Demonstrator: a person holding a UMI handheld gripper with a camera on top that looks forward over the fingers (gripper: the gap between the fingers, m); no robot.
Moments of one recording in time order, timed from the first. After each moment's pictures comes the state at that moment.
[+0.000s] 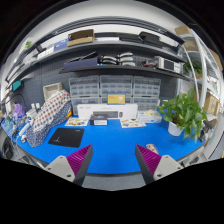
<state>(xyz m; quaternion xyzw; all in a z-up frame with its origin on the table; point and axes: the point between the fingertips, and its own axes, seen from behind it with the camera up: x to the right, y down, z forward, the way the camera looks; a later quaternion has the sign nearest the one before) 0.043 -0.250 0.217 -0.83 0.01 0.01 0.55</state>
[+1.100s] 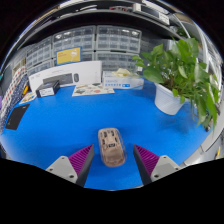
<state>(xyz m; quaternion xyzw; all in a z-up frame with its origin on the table) 0.277 -0.095 -0.012 -0.90 0.05 -0.04 0.43</state>
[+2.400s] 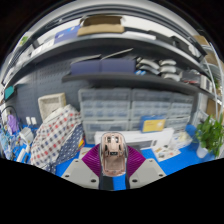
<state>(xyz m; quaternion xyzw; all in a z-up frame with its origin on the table) -0.170 0.054 0.286 -0.82 0.01 0.01 0.57</state>
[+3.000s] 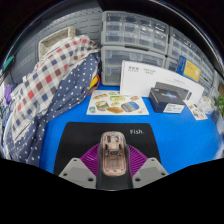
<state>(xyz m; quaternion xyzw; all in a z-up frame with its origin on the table) -0.293 0.076 -0.006 -0.91 -0.03 0.00 0.40</state>
